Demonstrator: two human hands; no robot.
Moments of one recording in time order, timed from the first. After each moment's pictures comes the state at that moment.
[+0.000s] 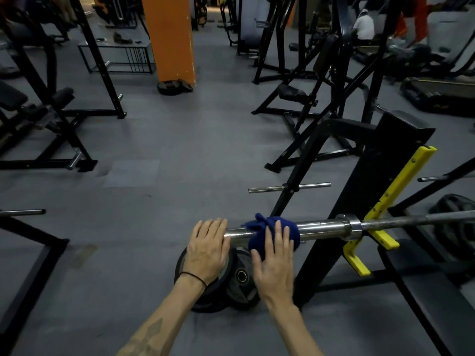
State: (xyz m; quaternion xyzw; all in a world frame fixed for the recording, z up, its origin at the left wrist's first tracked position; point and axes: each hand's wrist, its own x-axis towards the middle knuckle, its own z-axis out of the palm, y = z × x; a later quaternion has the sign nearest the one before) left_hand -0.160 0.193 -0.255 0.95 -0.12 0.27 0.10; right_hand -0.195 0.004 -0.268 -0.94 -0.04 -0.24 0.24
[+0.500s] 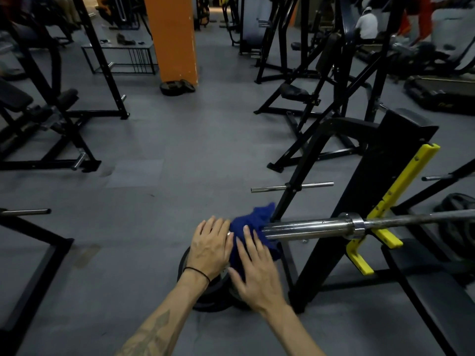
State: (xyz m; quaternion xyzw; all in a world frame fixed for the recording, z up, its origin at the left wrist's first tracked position) left_hand -0.159 0.193 -0.251 0.95 -0.12 0.28 0.10; right_hand -0.206 0.028 -0.271 -0.94 -0.22 -0.20 0.19
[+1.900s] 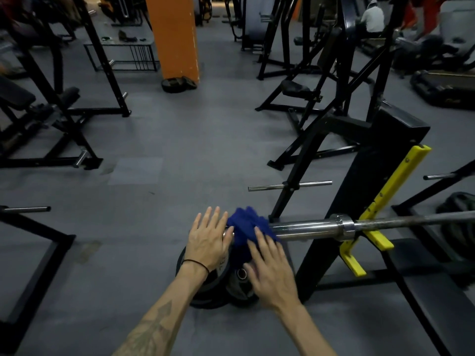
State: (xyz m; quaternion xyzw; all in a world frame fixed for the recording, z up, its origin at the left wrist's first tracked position) left_hand -0.144 0.167 -0.234 0.99 -0.07 0.13 0.07; right_hand -0.197 -0.036 -0.279 -0.95 -0.20 -0.20 0.12
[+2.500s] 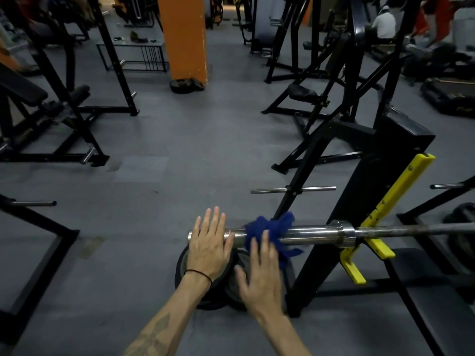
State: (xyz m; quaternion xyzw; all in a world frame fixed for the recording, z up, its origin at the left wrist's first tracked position) left_hand -0.160 0.154 -0.241 0.98 -0.04 0.18 0.08; right_hand -0.211 -0.011 -0.279 -0.95 -0.11 -0.19 0.23
